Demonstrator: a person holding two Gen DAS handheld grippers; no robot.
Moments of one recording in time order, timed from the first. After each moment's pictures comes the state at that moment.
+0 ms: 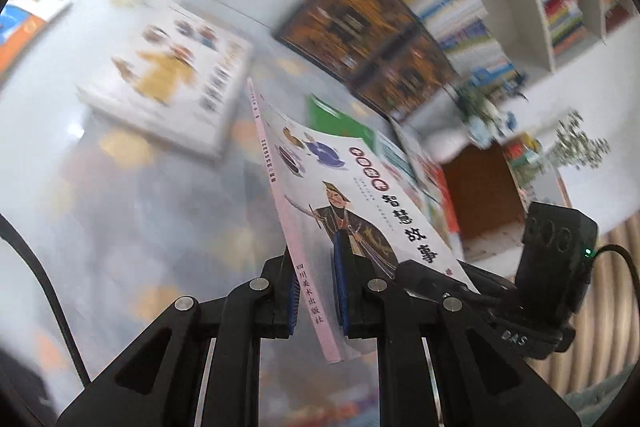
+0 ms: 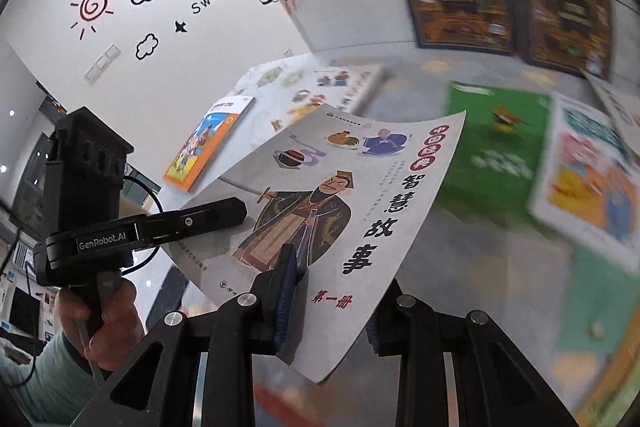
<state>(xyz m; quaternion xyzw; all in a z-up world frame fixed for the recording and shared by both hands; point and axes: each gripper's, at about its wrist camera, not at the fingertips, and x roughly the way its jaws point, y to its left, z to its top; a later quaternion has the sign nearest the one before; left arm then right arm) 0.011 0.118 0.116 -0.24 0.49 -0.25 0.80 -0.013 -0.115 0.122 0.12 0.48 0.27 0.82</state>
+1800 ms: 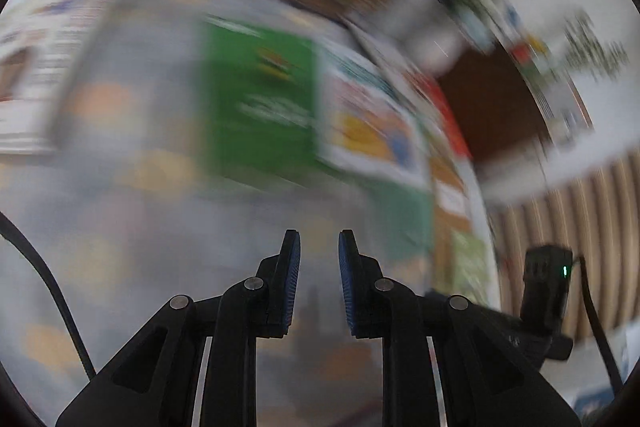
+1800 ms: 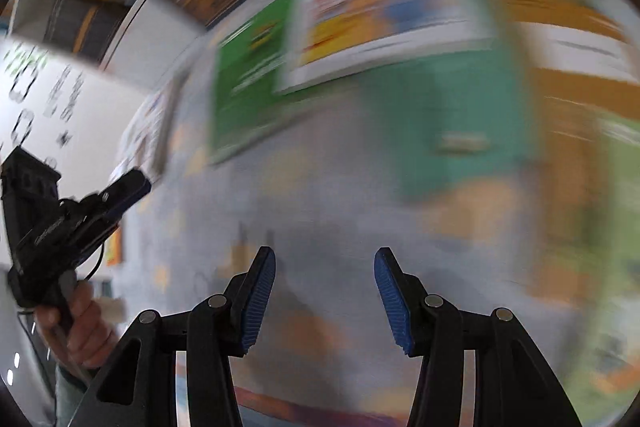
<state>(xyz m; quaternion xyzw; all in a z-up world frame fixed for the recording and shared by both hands) 0.009 -0.084 0.084 -0.11 0.56 -0.34 0.74 -0.148 -0.339 0.046 0.34 0.56 -0.02 0.76</state>
